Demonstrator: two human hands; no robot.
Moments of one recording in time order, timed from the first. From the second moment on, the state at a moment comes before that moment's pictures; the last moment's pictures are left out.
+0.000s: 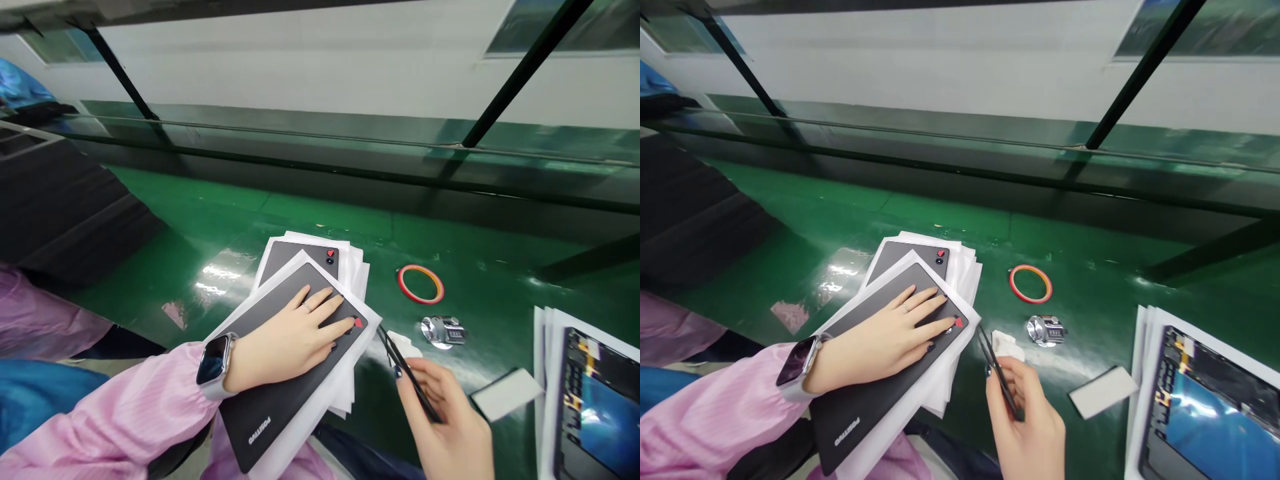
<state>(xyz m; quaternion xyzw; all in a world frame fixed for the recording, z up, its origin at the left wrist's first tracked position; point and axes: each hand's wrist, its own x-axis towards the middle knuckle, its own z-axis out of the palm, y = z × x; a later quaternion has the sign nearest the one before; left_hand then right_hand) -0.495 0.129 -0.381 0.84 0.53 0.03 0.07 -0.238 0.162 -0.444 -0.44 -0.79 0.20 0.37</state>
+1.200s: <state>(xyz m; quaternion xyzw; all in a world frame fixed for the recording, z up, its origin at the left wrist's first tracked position) -0.496 0.129 -0.381 0.85 0.53 0.05 0.05 -0.258 0.163 -0.443 -0.26 -0.88 0.10 0.39</state>
